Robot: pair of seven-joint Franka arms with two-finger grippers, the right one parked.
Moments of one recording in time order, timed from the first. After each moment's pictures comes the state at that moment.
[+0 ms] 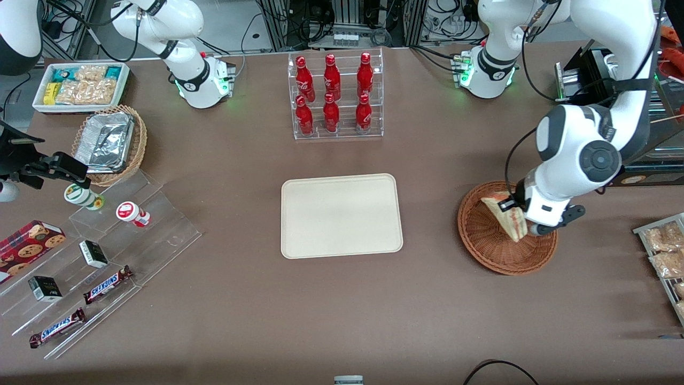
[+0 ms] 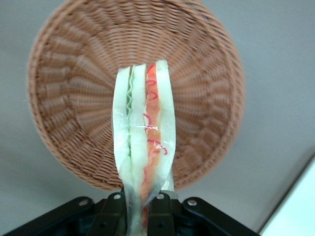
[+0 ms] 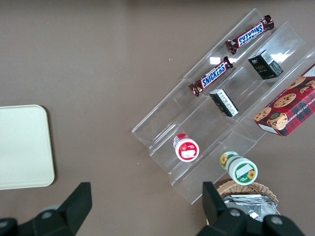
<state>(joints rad) -0.09 0.19 -0.08 -2.04 -0.02 2.10 -0.56</state>
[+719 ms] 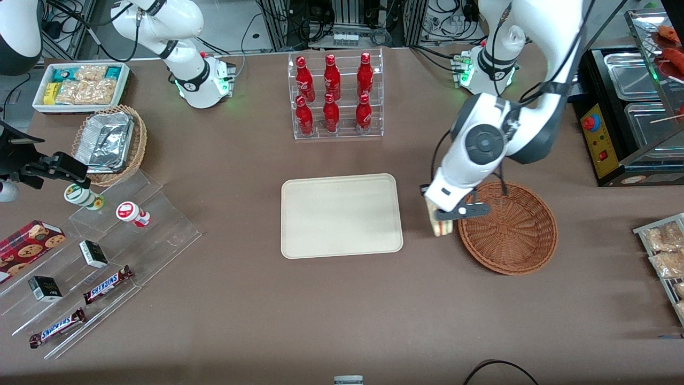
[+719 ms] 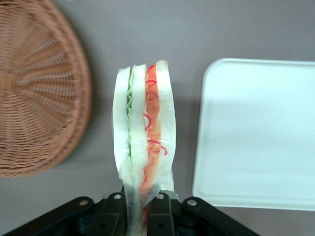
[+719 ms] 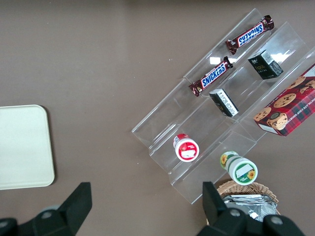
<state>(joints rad) -0.41 0.29 -0.10 -1.88 -0.03 2.06 -0.57</state>
